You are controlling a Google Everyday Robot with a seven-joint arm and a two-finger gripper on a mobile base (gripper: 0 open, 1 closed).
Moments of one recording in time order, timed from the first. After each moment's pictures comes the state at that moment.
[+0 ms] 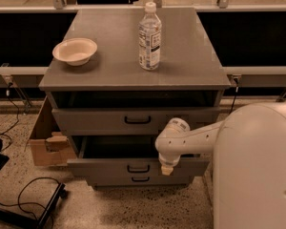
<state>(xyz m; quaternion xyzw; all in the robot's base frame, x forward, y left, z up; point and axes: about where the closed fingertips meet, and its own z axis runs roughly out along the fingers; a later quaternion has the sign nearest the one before) 0.583 -0.107 0.431 -0.63 0.77 -0.07 0.07</state>
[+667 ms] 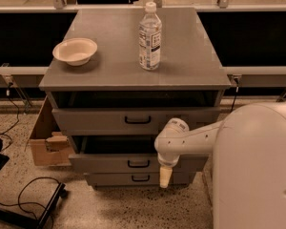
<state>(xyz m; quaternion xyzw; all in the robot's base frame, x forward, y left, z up) 0.583 -0.107 0.432 -0.63 0.77 -0.07 0.07</state>
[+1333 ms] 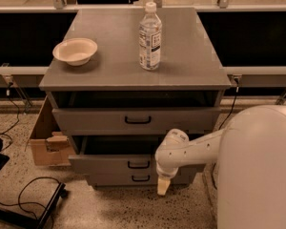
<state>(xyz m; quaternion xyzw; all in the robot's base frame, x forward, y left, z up) 0.542 -0.093 0.407 -0.63 0.77 -0.03 0.07</state>
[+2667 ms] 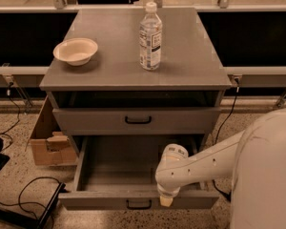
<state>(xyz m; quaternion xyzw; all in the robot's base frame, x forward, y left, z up) 0.469 -0.090 0.410 -0.62 0.78 -0.04 0.04</state>
